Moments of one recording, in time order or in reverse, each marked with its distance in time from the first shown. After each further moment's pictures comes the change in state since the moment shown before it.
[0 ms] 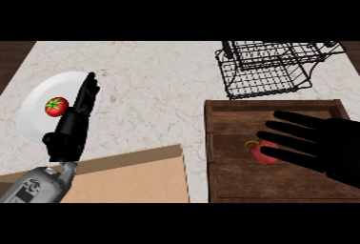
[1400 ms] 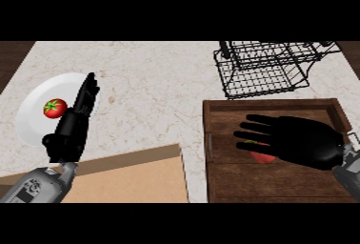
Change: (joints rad) left arm 0.008 -0.008 0.008 0.002 -0.004 -0.007 -0.013; right arm -0.060 0.212 0.173 0.302 0.247 -0.116 -0.114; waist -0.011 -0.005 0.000
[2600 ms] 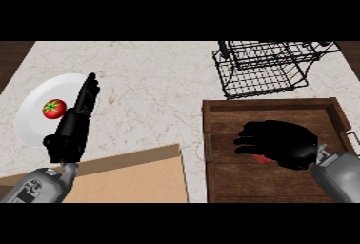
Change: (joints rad) left arm 0.003 -0.006 0.001 -0.003 -0.009 0.000 0.003; right arm 0.045 0.154 -0.019 0.168 0.077 -0.077 -0.051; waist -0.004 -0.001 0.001
